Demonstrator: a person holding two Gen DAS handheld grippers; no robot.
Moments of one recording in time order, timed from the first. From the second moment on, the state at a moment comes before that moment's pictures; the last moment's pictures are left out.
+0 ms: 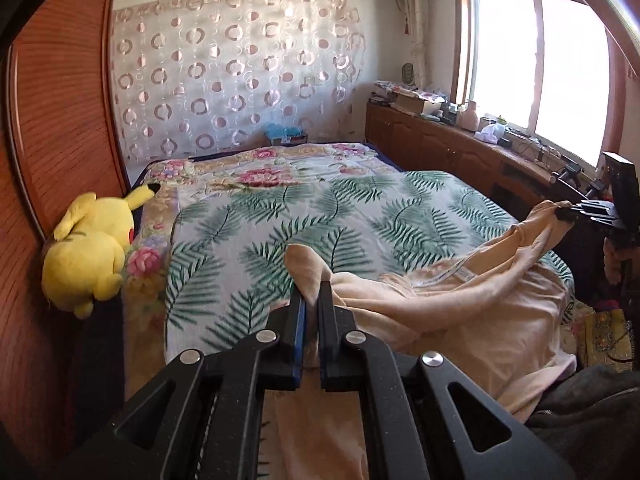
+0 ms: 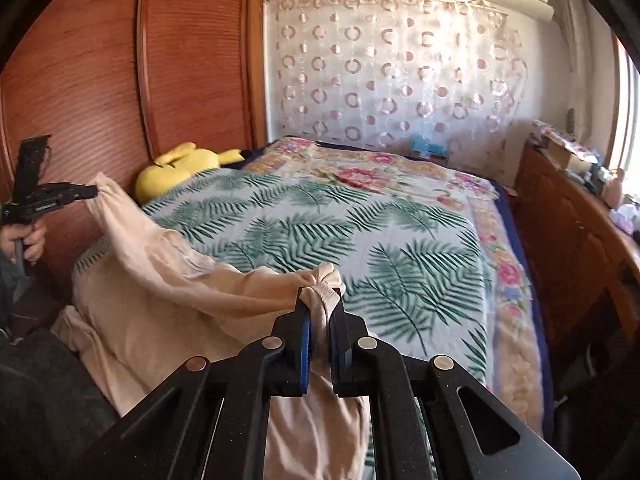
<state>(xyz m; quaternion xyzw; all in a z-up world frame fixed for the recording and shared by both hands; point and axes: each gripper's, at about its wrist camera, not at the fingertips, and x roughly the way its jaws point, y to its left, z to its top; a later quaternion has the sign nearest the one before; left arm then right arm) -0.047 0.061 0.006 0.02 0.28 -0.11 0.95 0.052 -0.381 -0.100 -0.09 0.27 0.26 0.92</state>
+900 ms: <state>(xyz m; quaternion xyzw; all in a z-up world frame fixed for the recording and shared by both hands) -0.008 0.092 -0.019 -0.01 0.30 -0.08 0.95 0.076 -0.377 -0.132 -0.08 0.30 0.24 0.92</state>
